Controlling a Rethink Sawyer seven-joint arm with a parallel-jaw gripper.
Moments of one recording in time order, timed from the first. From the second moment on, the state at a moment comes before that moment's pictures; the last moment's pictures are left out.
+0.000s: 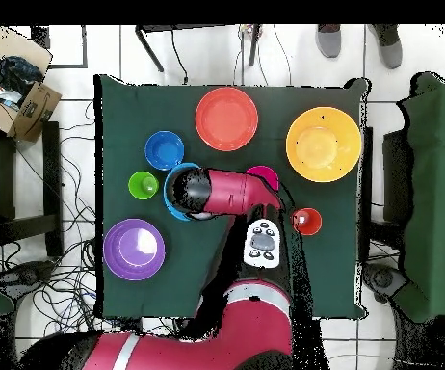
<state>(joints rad) -0.08 -0.47 -0.12 1.52 0.00 0.59 1.66</state>
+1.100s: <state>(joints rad) -0.25 -0.48 -0.02 1.34 0.00 0.87 1.66</state>
